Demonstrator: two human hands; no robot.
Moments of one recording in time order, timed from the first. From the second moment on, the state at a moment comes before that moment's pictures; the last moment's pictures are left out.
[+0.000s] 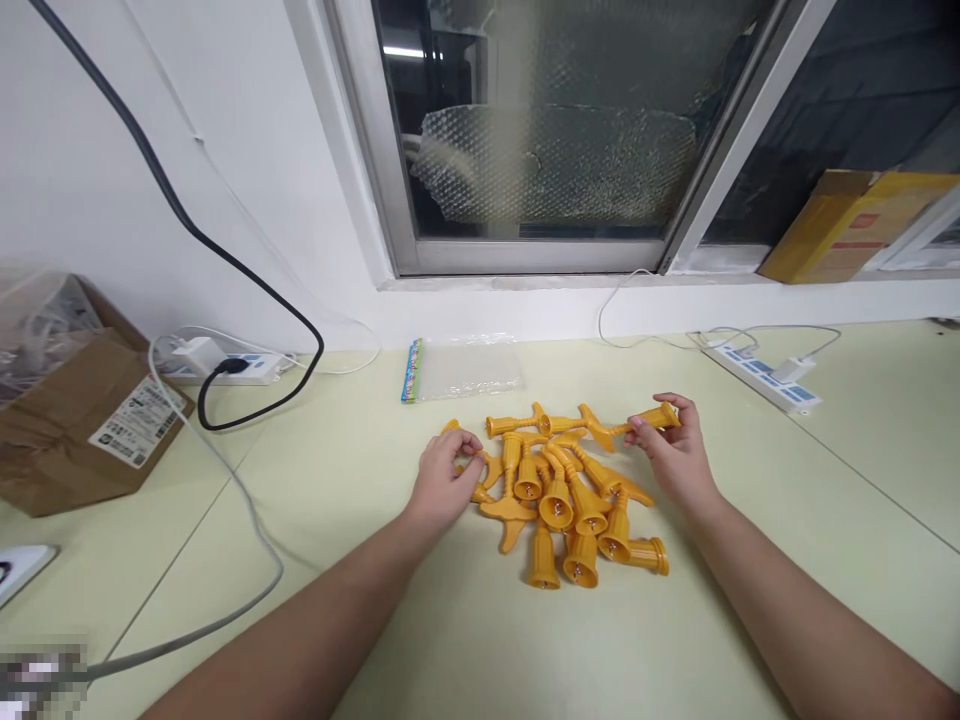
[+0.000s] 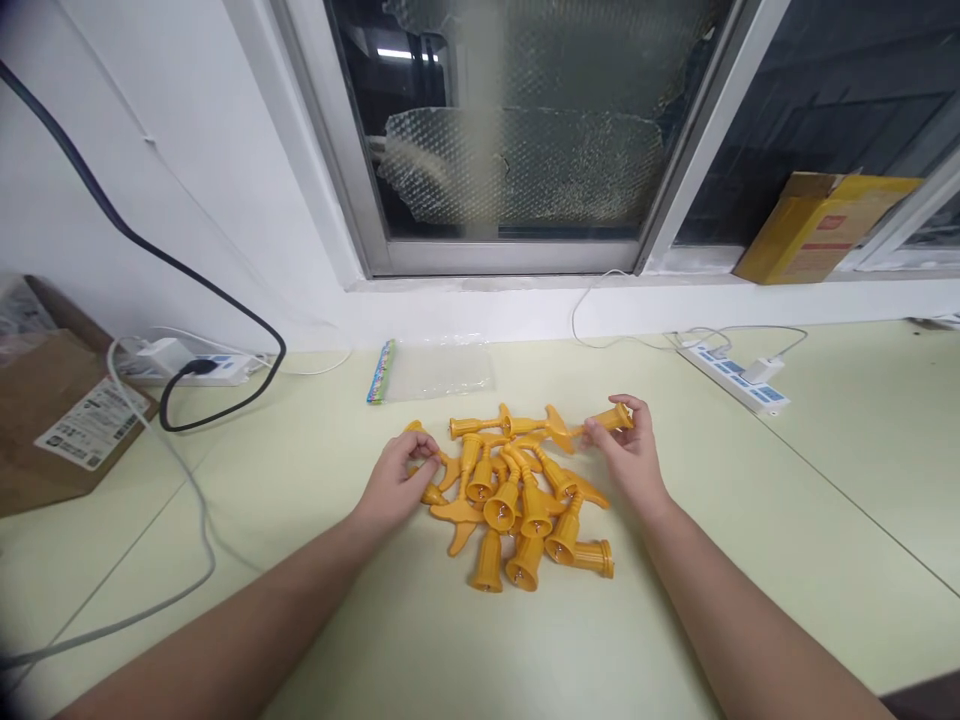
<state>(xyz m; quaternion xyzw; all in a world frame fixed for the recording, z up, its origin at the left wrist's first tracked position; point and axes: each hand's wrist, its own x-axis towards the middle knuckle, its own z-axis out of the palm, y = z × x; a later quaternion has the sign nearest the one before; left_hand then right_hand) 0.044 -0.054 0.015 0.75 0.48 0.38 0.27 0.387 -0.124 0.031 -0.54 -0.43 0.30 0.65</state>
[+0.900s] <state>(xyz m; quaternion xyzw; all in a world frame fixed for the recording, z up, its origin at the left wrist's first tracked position) 0.072 -0.130 0.068 0.88 0.11 0.46 -0.01 0.315 -0.166 0.065 -0.41 -0.50 0.56 0.53</state>
